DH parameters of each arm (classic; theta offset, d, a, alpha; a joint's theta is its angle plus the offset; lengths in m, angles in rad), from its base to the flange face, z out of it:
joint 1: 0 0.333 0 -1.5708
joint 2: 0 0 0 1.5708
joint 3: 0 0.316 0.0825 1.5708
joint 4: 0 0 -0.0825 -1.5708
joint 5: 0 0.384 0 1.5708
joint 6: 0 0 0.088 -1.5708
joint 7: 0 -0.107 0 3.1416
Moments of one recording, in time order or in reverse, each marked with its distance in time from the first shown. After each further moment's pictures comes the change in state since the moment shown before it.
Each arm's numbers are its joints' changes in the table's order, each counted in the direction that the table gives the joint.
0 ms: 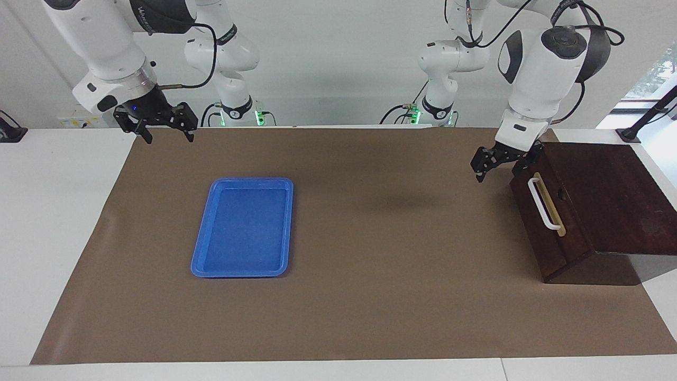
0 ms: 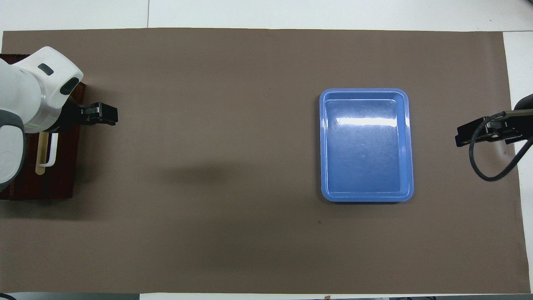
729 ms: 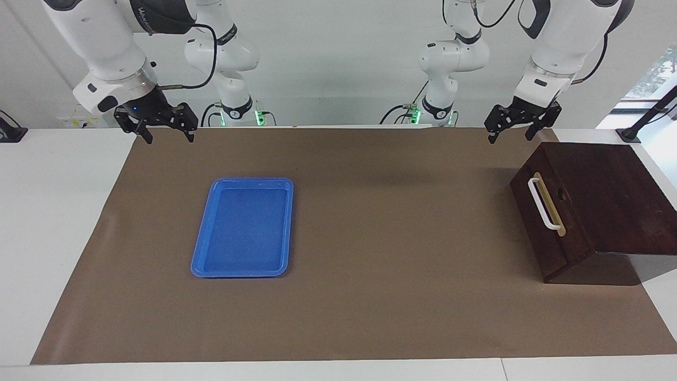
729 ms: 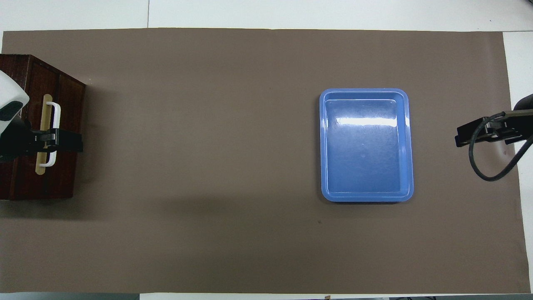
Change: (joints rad) left arm 0.041 -0.123 0.029 0.001 -0.064 -0.156 -0.075; right arm 0.000 0.000 -0.001 -0.001 0.000 0.000 -0.001
